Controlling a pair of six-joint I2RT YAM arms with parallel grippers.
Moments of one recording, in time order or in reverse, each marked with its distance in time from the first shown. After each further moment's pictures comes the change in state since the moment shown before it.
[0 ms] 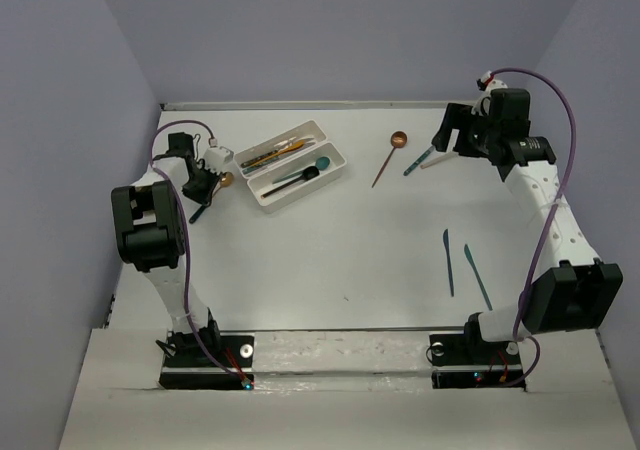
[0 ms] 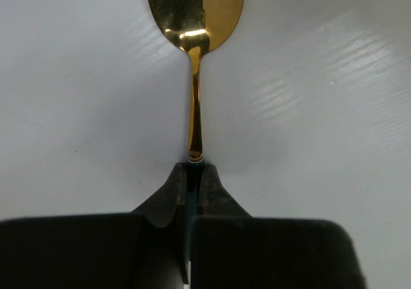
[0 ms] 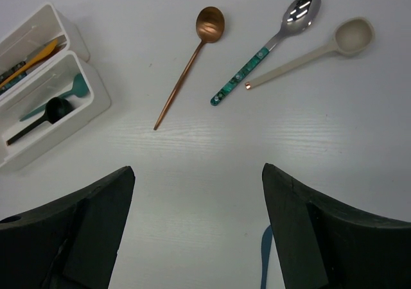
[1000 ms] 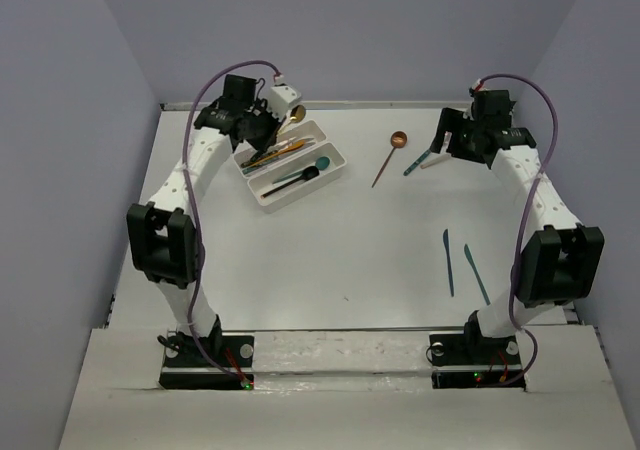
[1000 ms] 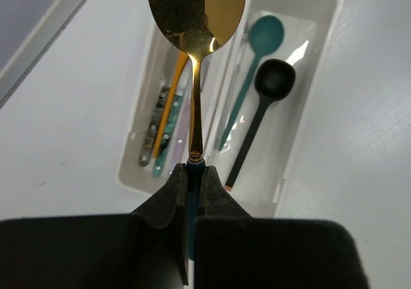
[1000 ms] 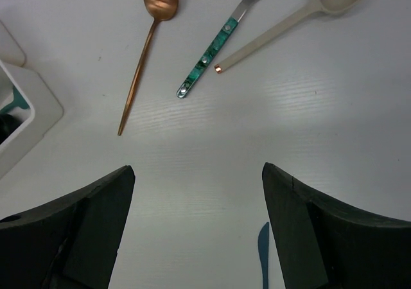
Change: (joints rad) left arm -0.375 -0.160 0.428 -0.135 0.071 -0.176; right arm 0.000 0.153 0.036 -0.016 0.100 0.057
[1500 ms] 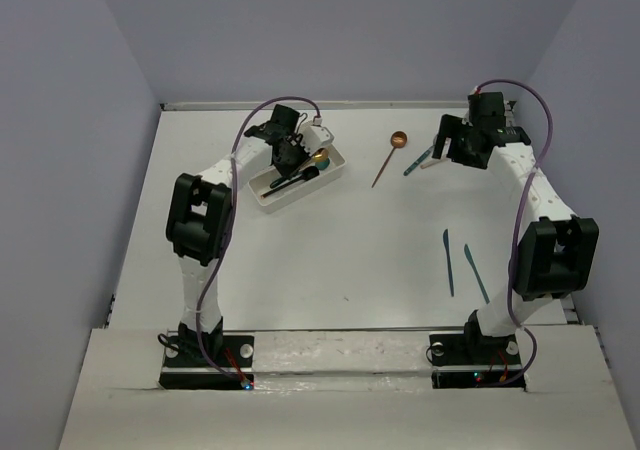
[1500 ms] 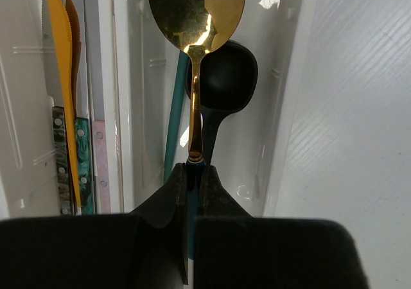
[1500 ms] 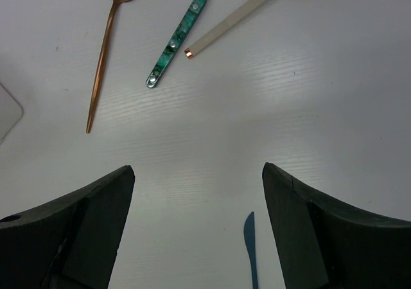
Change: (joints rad) left arm -0.172 0.268 -0.054 0.066 -0.094 0.090; right arm 0.000 0.060 0.003 -0.050 0.111 0.002
